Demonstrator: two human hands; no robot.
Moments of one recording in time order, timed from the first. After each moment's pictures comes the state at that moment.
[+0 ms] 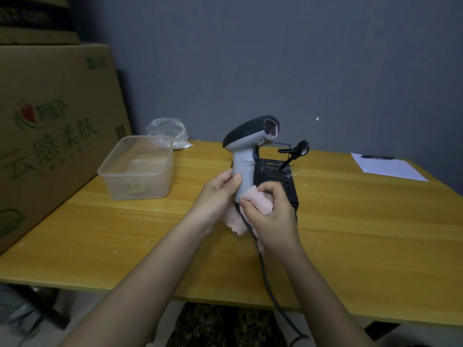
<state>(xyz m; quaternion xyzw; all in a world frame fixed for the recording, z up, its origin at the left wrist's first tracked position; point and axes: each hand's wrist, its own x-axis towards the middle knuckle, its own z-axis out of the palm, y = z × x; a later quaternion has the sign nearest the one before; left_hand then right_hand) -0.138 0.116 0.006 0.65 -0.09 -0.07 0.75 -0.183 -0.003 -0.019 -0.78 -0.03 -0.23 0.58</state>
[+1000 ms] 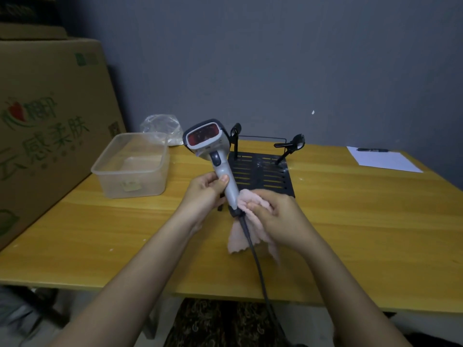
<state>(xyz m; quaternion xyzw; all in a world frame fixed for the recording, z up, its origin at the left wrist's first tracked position) -0.131 0.126 -0.003 0.68 -0.04 -0.05 0.73 -0.179 -0.035 -0.019 -0.89 -0.11 -0.12 0.43</state>
